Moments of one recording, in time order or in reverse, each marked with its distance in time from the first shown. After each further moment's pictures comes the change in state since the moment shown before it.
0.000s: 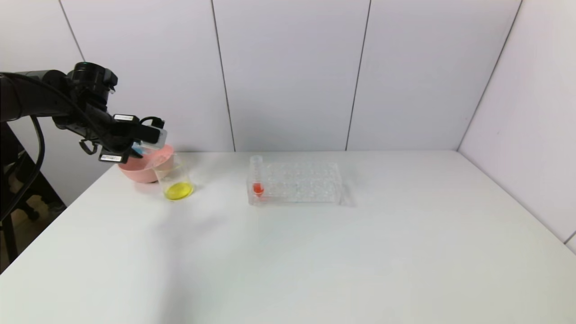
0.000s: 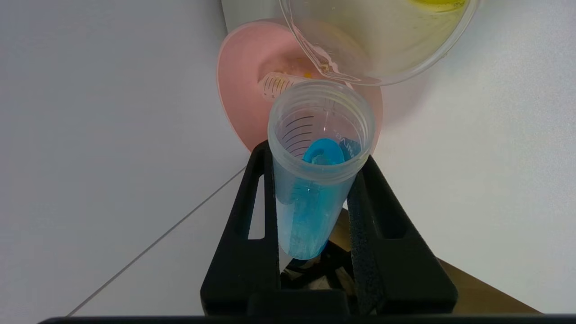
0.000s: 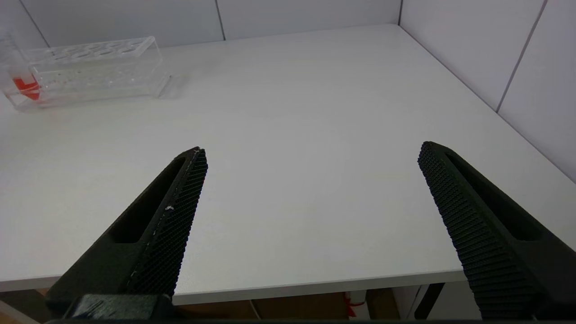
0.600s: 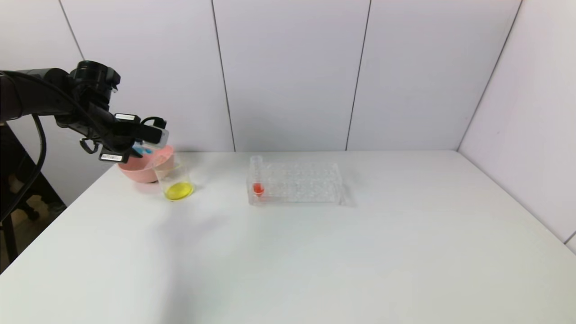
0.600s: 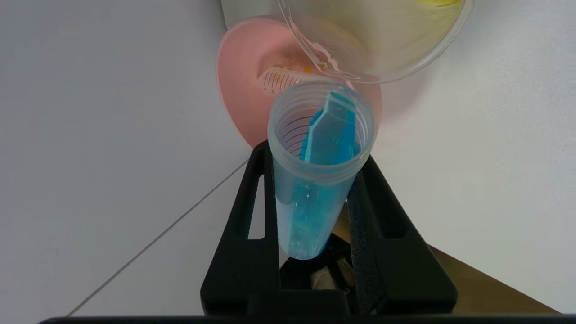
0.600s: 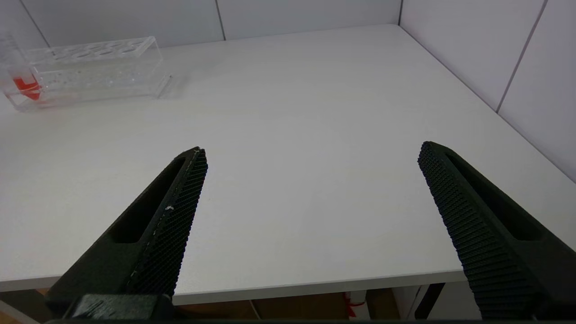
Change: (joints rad) left arm -0.017 -0.007 -0.001 0.019 0.036 -0.004; right arm 0.000 0.000 0.000 0.000 0.000 0.000
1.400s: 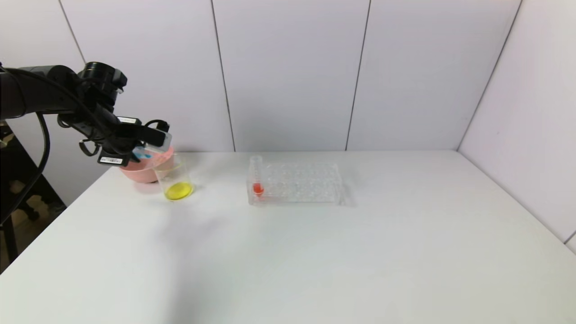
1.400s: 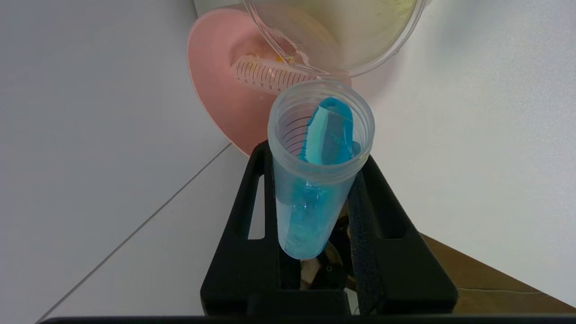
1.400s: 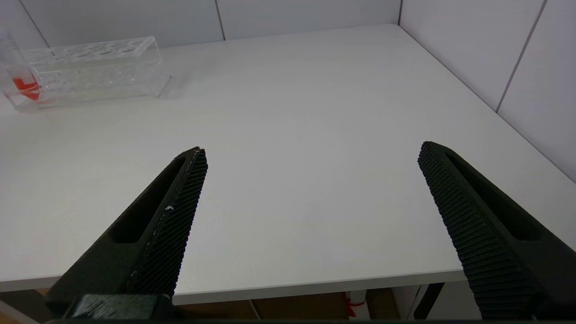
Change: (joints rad) left arm -0.026 -0.004 -0.009 0.062 0.088 -0.035; right arm 0.000 0.000 0.000 0.000 0.000 0.000
